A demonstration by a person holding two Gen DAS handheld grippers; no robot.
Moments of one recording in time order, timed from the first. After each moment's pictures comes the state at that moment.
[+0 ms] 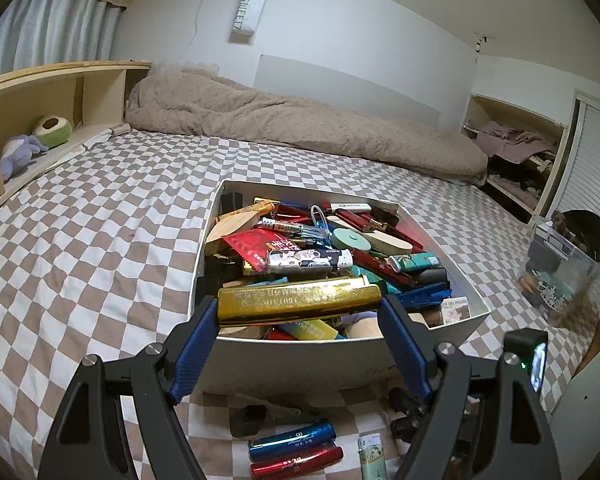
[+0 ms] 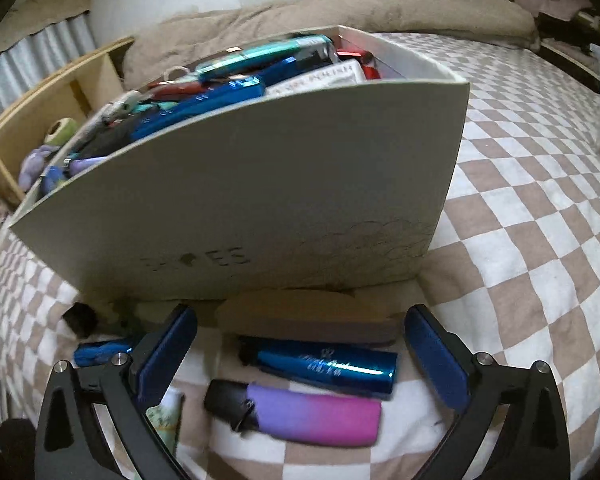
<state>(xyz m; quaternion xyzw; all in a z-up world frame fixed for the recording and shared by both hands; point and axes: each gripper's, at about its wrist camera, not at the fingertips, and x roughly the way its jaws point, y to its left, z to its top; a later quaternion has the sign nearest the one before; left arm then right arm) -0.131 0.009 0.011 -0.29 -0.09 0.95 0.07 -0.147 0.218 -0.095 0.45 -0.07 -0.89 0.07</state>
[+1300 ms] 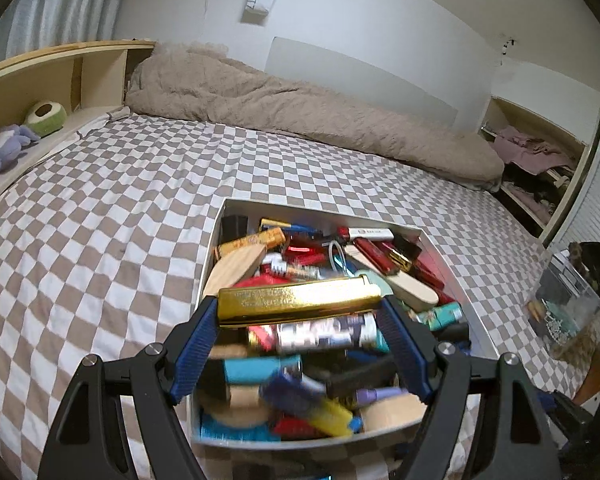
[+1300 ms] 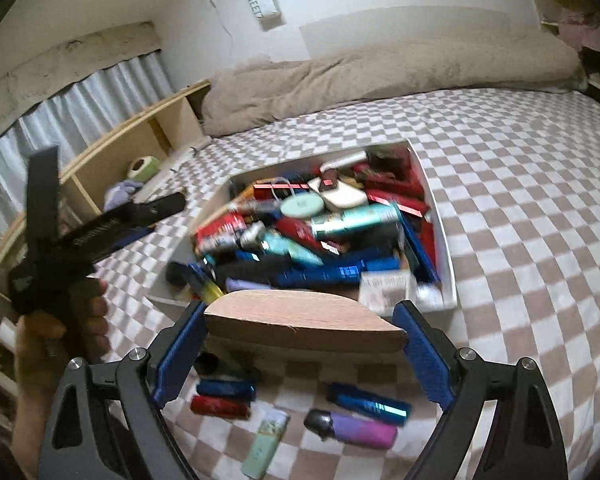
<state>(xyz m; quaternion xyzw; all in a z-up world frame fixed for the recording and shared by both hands) -0.210 0.000 0.032 -0.33 -0.11 0.94 0.06 -0.141 0.230 0.029 0.37 -0.10 -0.90 0.21</state>
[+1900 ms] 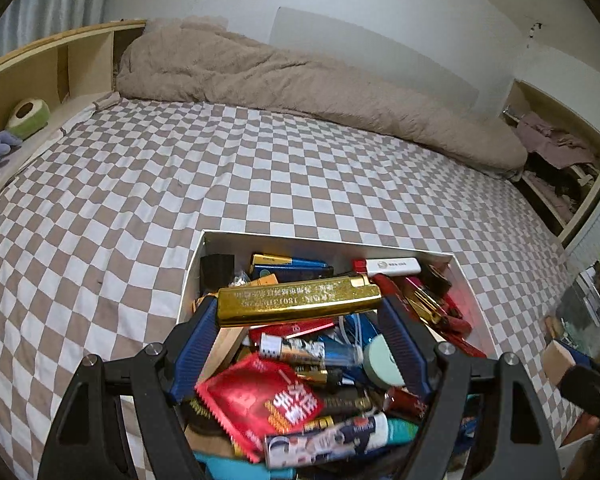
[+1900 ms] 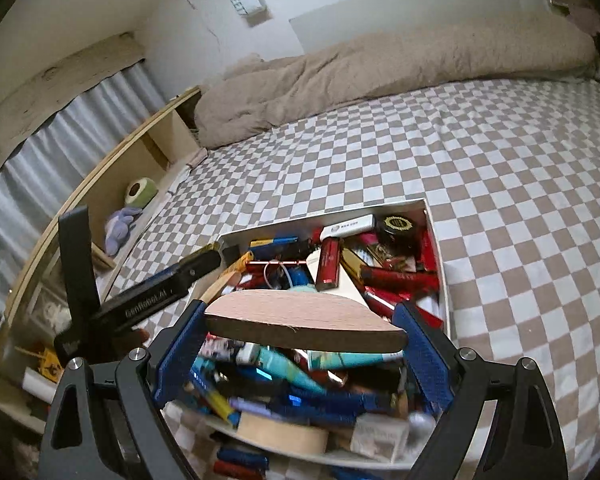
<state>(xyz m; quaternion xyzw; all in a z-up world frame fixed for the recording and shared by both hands) -0.307 0.012 0.036 -0.39 -0.10 0.92 0.04 -0.251 0.234 0.074 0.41 -0.14 -0.87 0.22</state>
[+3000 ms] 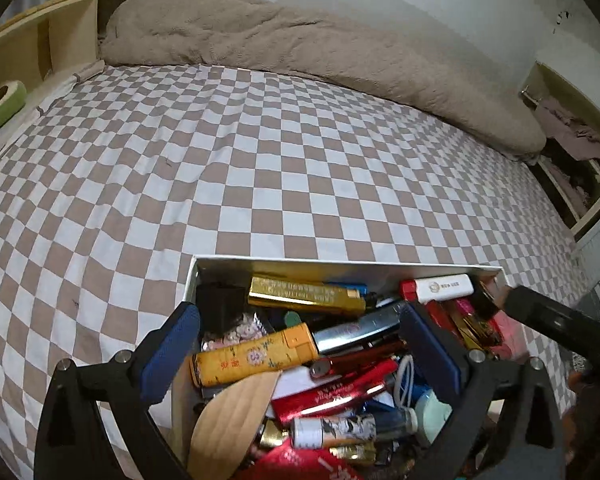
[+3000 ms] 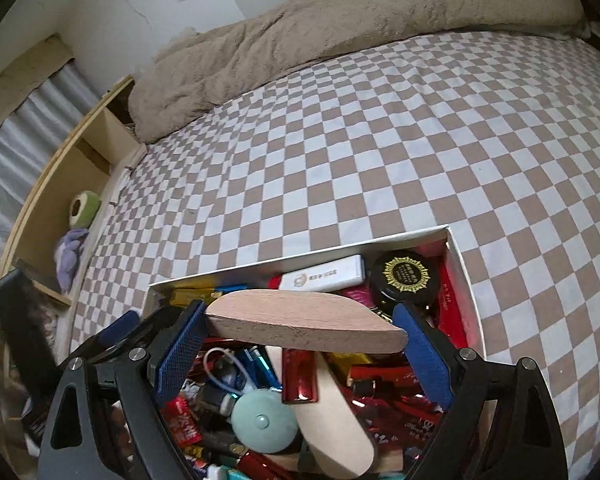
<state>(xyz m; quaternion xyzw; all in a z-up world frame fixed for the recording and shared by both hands) -0.373 -0.007 0.006 -0.45 -0.11 0.89 0.04 -0.368 0.203 0.025 0.49 -0.16 -0.85 0.14</state>
